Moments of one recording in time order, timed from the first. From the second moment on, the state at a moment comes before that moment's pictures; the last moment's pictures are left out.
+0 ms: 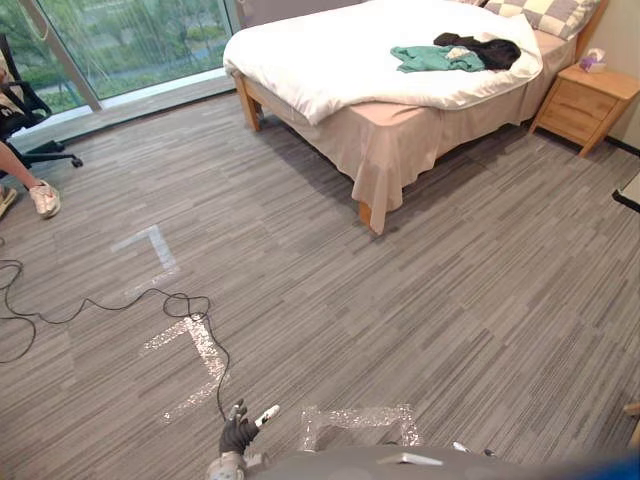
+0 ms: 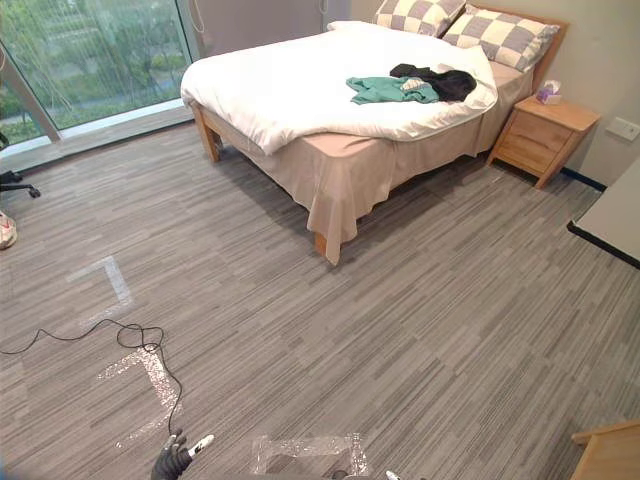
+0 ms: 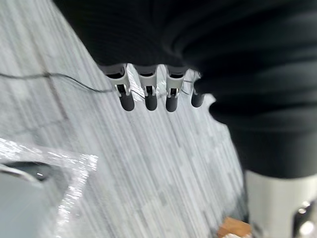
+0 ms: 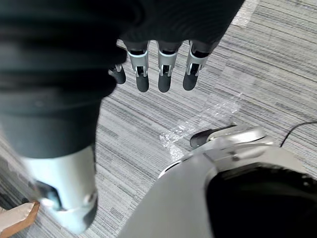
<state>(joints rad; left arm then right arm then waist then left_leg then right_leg) 0.19 0.09 -0.01 1.01 -0.21 -0.32 0.09 0.22 -0.09 -0.19 1.07 0.24 -0.05 0.03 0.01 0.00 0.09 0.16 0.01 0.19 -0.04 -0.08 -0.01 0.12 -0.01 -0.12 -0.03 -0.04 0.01</state>
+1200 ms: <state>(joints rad) 0.10 0.04 0.01 1.03 -0.09 -0.14 0.35 0.17 -0.10 -0.14 1.09 0.11 -0.17 -0.01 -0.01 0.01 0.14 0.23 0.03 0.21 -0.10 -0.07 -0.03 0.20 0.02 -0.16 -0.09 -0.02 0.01</state>
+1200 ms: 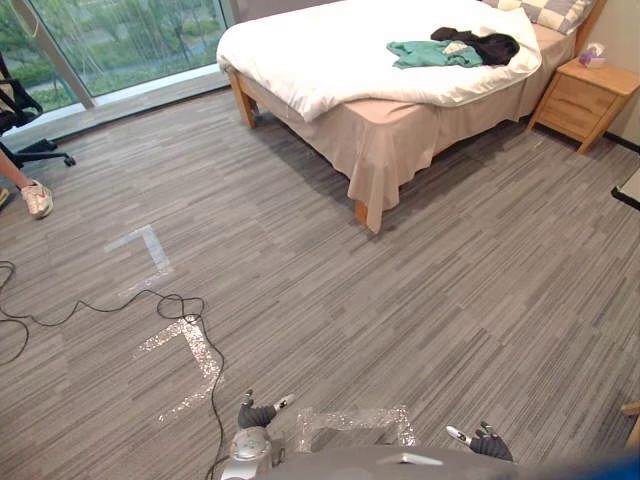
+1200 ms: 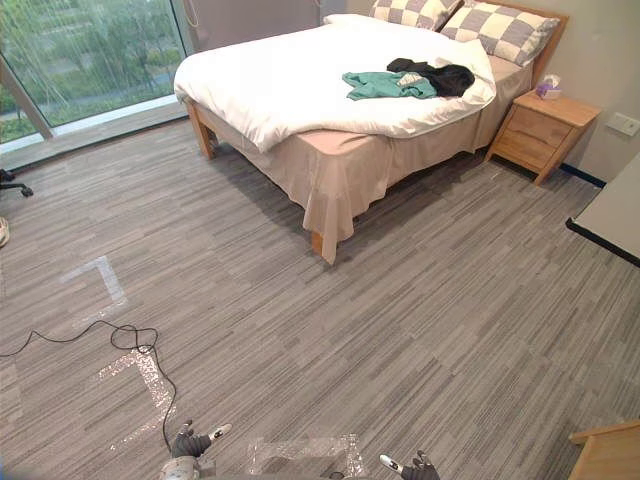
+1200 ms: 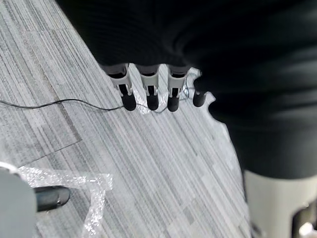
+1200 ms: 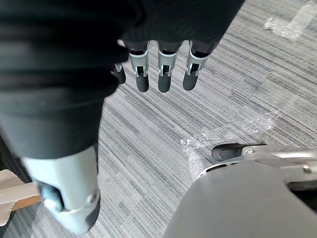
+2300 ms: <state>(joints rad) 0.02 0.08 -0.11 1.04 0.01 -0.23 0.35 0.16 -0.04 -0.24 1.04 0.37 -0.20 -0.03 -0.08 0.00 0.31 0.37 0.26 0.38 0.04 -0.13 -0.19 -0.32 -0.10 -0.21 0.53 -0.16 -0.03</state>
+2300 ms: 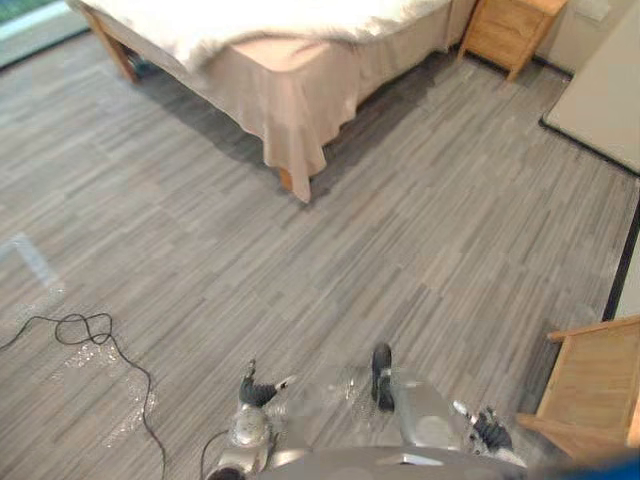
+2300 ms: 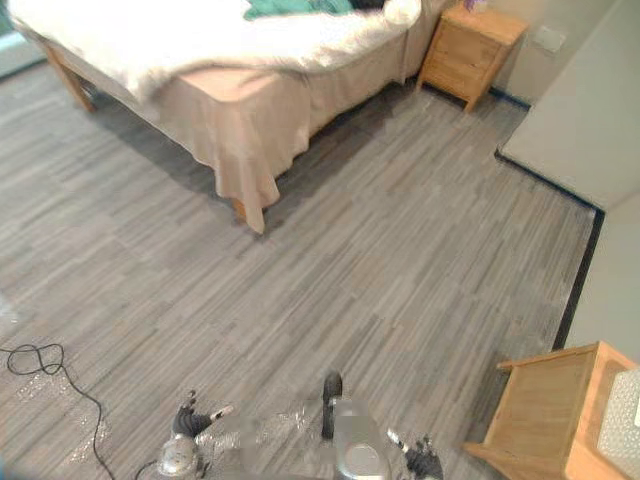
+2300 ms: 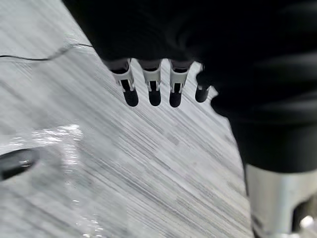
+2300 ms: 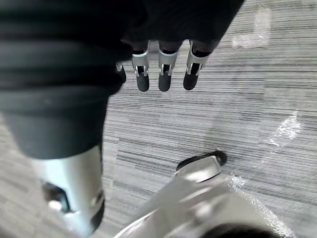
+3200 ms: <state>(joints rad) 0.12 0.02 -0.05 0.85 -0.18 -0.27 0.31 0.15 -0.01 -0.23 0.98 0.07 -0.18 -0.03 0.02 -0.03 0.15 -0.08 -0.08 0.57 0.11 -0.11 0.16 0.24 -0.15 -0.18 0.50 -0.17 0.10</state>
